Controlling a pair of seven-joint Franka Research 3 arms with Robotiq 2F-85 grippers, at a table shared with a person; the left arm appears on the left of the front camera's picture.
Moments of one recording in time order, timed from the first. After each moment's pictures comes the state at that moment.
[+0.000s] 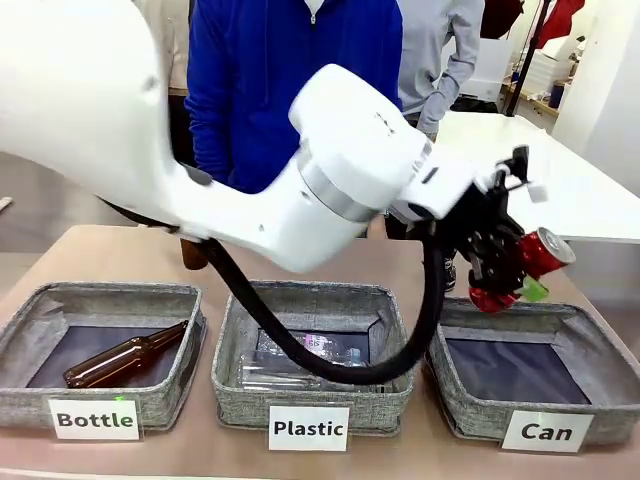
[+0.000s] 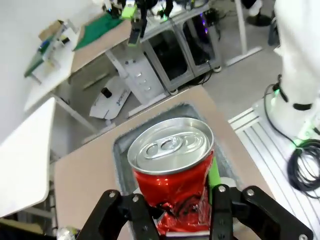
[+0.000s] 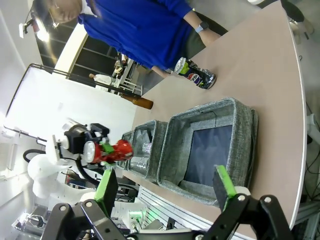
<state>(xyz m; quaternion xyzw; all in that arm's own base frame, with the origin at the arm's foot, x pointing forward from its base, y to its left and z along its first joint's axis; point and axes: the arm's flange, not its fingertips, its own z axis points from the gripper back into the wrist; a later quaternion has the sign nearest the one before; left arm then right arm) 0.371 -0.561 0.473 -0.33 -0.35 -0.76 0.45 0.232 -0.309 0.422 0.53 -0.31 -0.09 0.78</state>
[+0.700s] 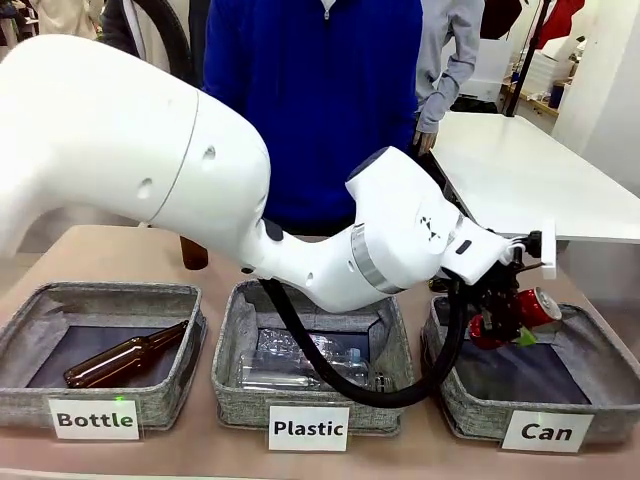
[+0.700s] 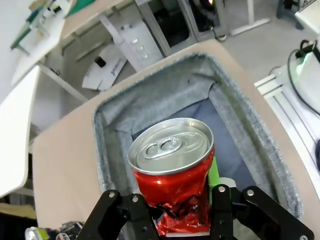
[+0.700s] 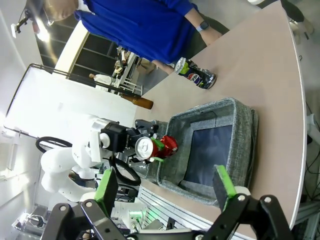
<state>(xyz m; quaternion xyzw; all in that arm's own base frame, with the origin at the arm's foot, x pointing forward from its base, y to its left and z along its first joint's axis) 0.400 -0.614 0.379 -0.27 -0.31 -0.77 0.49 0.232 -0.309 0.422 0.53 -0.31 -0.09 0.78</state>
